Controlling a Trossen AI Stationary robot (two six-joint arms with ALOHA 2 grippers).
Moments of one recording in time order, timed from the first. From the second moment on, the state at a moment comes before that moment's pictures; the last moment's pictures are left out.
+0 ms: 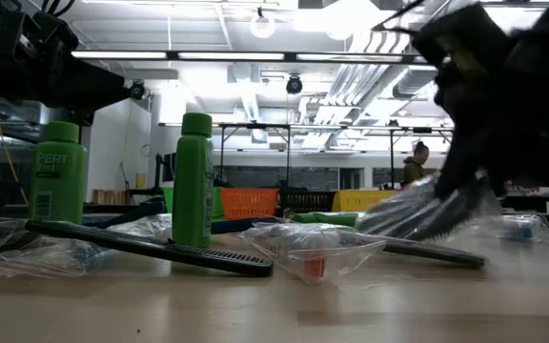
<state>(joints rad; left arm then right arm) 0.04 0.01 0.03 0.00 -0.10 -0.16 0.56 1.60 0.76 -0.15 0.41 1.76</state>
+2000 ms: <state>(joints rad) 0.04 0.01 0.03 0.00 -0.10 -0.16 -0.52 1.50 0.76 0.02 0.45 0.13</state>
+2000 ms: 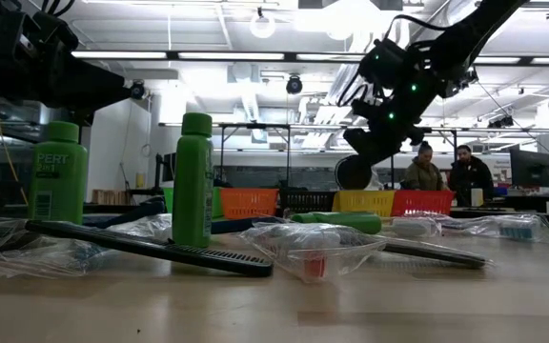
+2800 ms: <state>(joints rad) 0.04 0.01 0.03 0.01 -0.10 -0.16 -0.43 1.25 0.76 -0.15 0.36 0.16</state>
